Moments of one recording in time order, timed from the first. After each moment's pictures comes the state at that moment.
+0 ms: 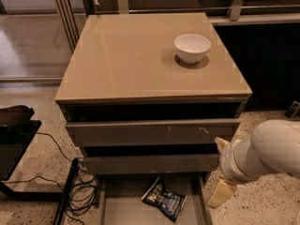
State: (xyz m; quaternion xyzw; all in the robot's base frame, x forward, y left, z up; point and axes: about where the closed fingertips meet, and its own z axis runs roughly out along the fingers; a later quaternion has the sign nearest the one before) arm 0.403 -0.188 0.680 -0.58 0.79 0.03 0.19
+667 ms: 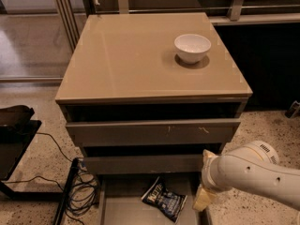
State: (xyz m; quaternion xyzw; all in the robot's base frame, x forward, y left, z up) arm 0.430 -0.175 0.566 -0.58 0.80 -0.01 0.18
